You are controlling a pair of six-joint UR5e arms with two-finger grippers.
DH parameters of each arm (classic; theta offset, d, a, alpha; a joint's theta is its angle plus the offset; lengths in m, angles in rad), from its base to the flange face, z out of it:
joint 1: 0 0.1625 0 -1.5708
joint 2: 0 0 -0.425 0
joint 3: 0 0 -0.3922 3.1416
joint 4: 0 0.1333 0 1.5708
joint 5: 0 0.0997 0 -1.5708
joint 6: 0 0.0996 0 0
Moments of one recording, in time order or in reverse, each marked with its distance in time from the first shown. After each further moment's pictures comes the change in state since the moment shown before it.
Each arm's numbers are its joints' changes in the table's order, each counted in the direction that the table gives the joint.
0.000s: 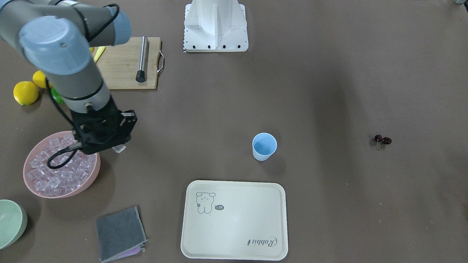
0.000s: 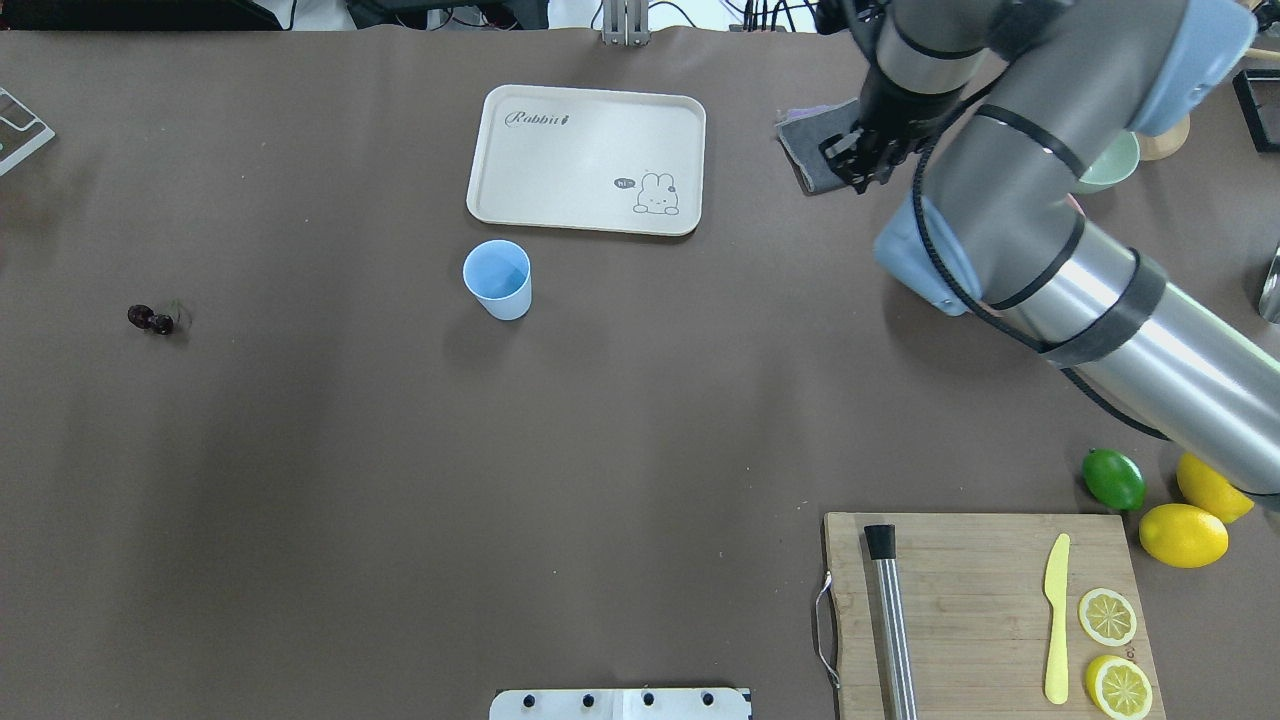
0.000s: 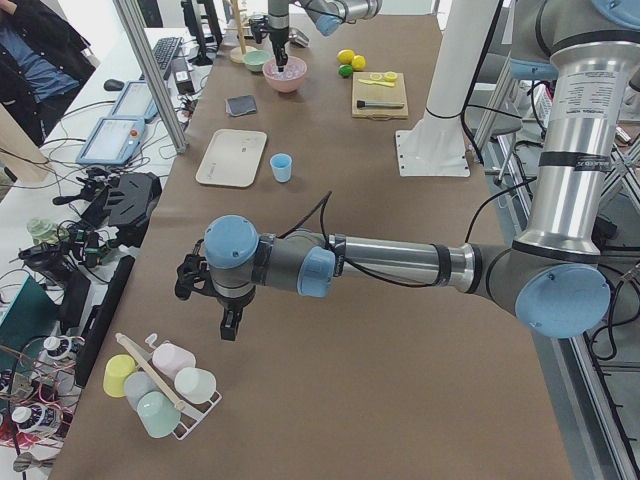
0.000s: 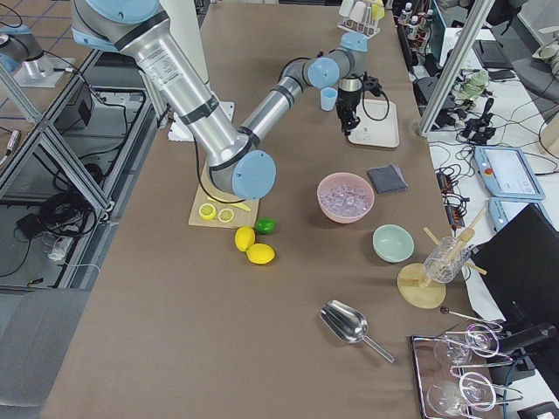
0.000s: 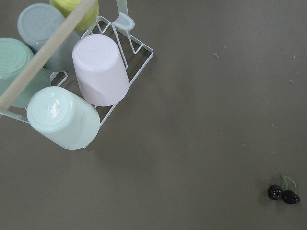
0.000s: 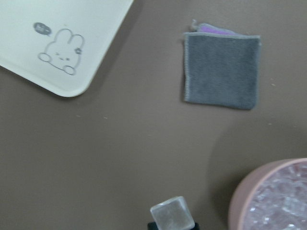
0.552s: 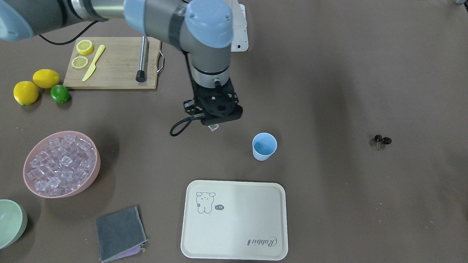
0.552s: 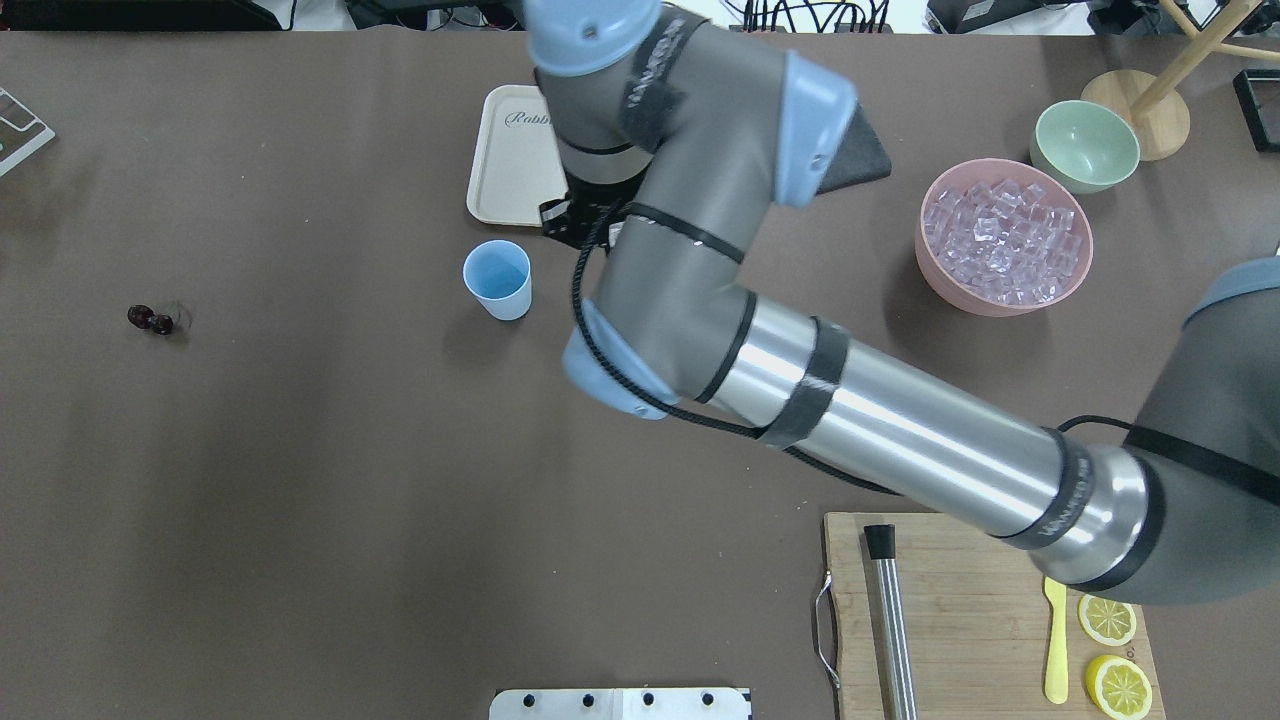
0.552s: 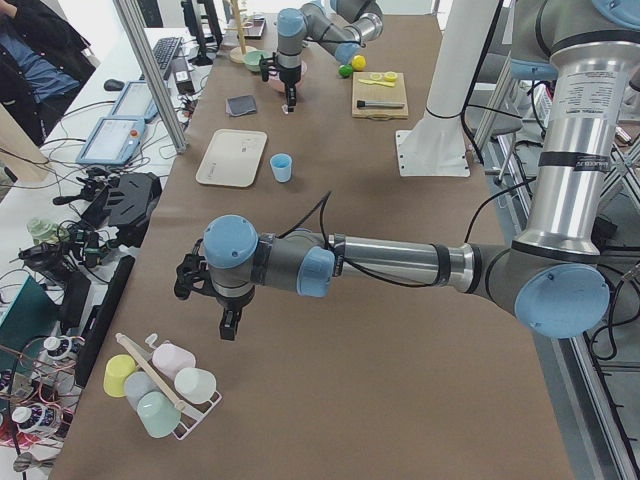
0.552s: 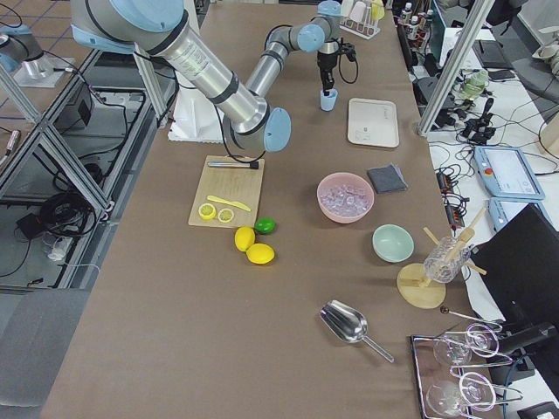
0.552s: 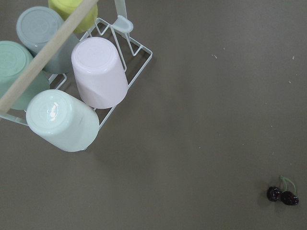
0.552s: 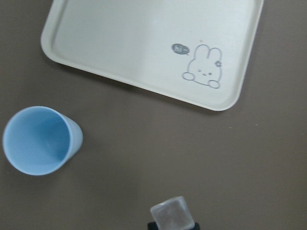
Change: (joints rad) left arm 0.000 0.001 -0.002 0.000 -0.001 0.001; right arm -0.241 -0.310 0.276 0.107 -0.114 0.418
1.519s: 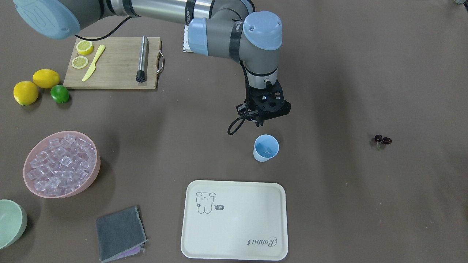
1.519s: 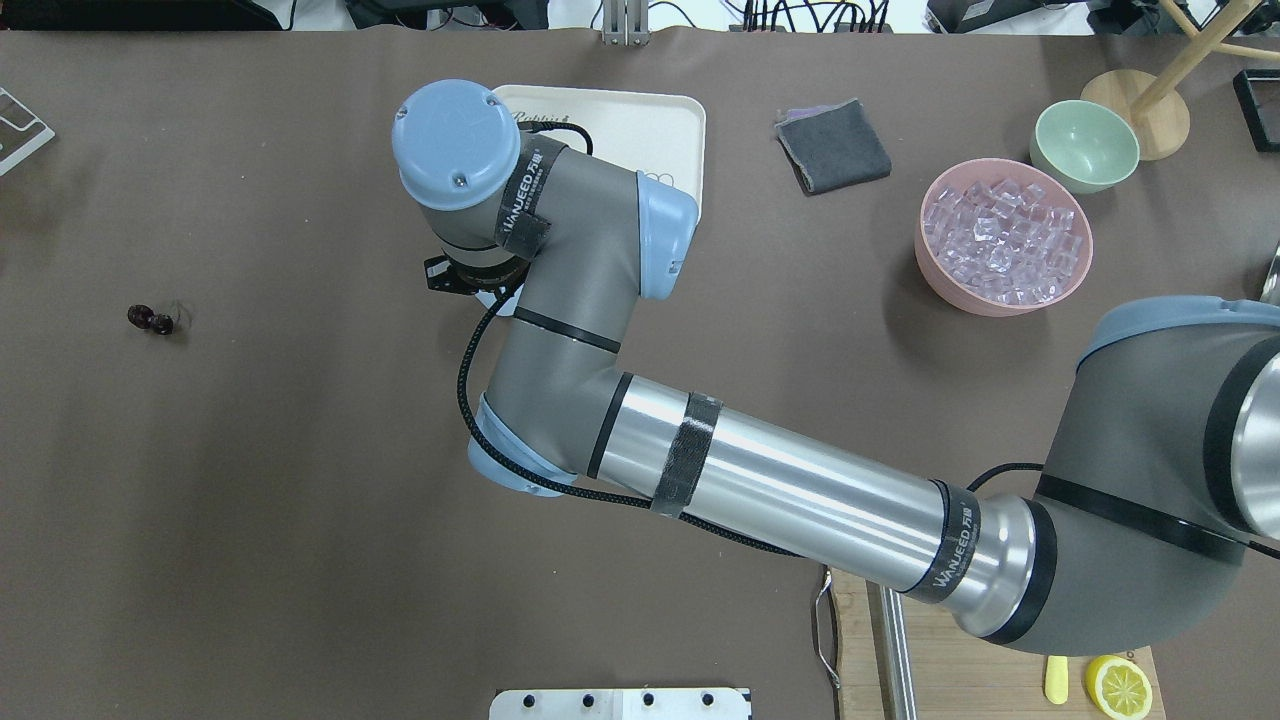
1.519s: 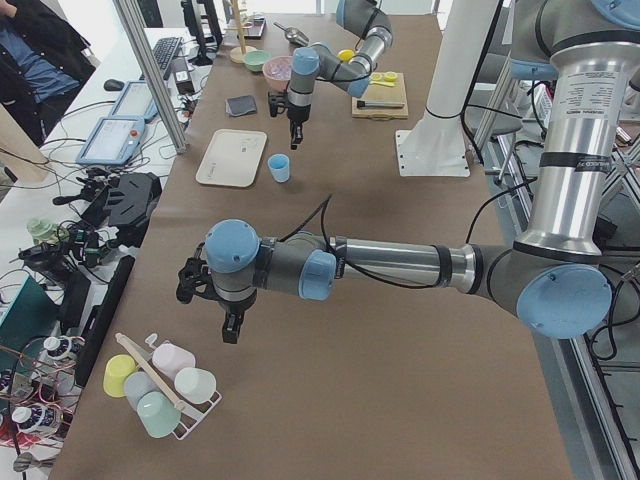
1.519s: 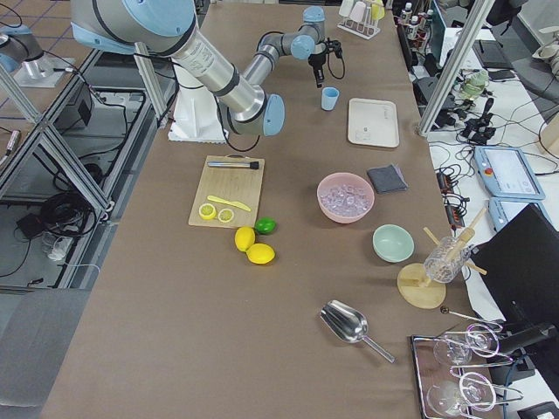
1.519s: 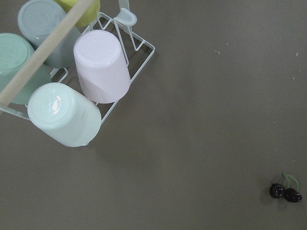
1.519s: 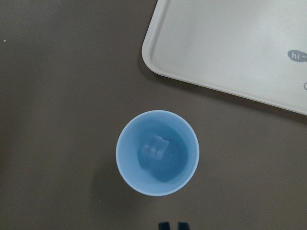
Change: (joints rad) left arm 0.000 -0.009 -0.004 0.000 -0.001 0.003; right arm -0.103 -0.074 0.211 0.330 -0.114 0.099
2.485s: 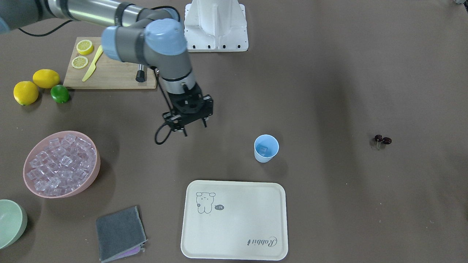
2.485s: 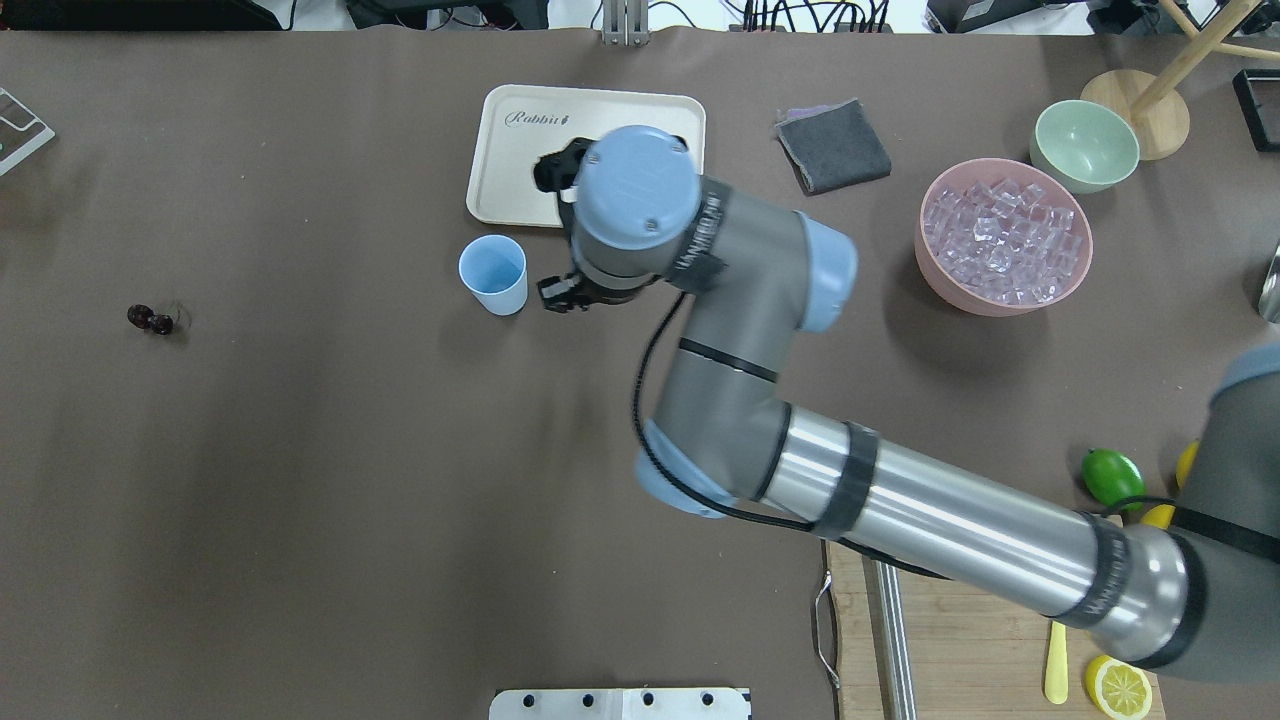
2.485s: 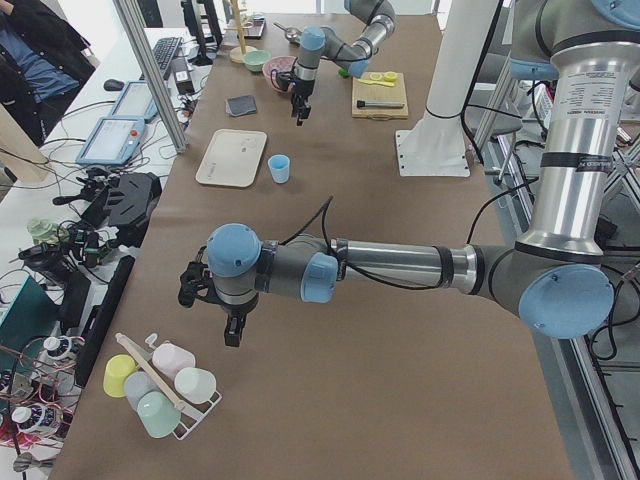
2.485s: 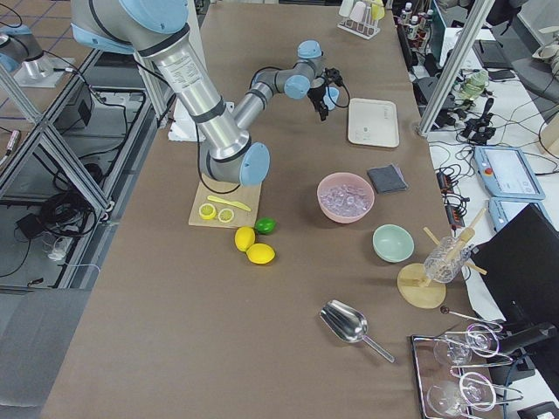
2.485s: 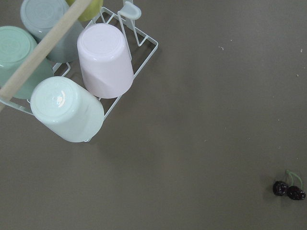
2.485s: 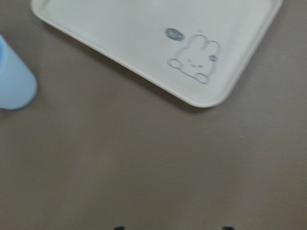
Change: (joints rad) left arm -0.002 -0.009 -0.003 -0.001 0.000 0.002; right arm 0.134 0.521 -0.474 0.035 0.067 -0.343
